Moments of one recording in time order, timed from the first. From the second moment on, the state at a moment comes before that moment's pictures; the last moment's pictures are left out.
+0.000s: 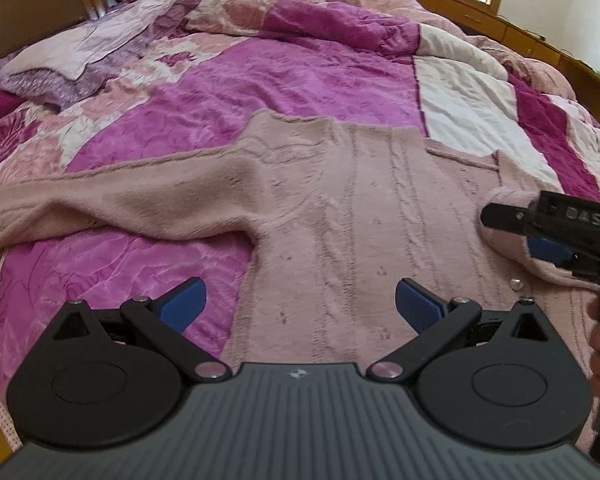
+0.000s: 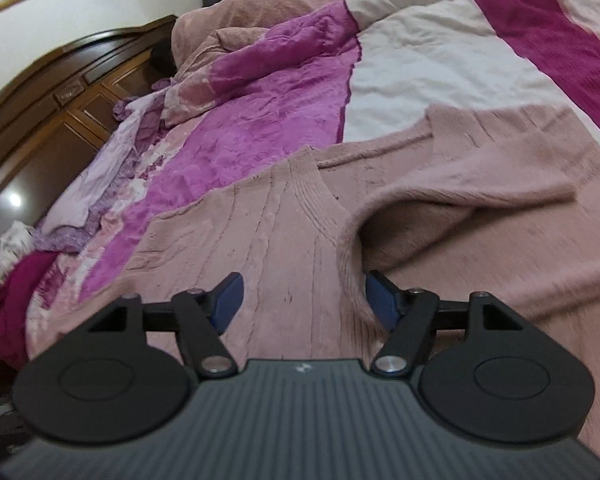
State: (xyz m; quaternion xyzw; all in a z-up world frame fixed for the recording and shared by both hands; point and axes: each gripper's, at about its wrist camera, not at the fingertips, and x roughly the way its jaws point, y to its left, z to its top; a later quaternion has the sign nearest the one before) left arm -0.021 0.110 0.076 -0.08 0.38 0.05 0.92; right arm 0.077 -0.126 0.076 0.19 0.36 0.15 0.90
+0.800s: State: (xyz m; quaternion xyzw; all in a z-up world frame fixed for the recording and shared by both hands) left arm 0.052 -0.036 0.108 0.07 0.33 -0.10 0.94; right arm 0.059 -0.236 0.071 0.15 0.30 0.02 0.94
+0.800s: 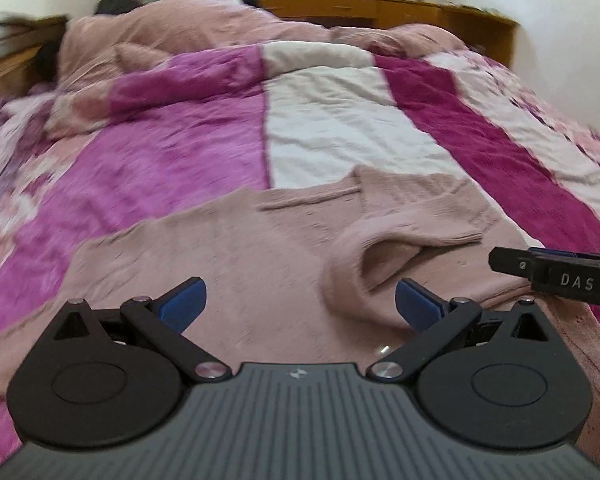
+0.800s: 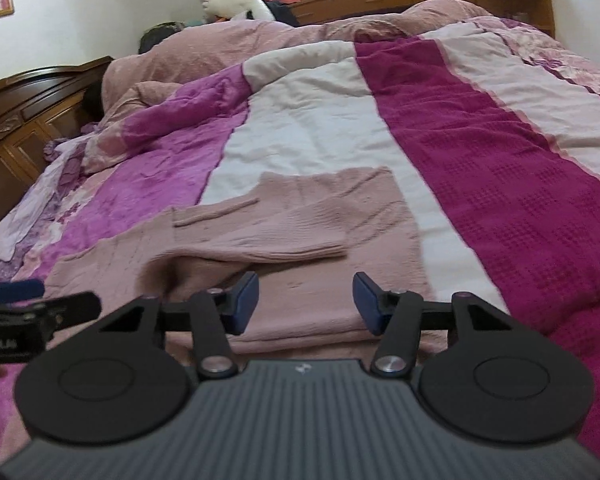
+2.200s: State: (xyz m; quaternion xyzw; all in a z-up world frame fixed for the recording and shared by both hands) left arm 0.121 -0.119 0.096 0.09 0.25 -0.16 0.95; right arm 0.053 -0.280 0.045 0.23 0.29 -0.06 0.93
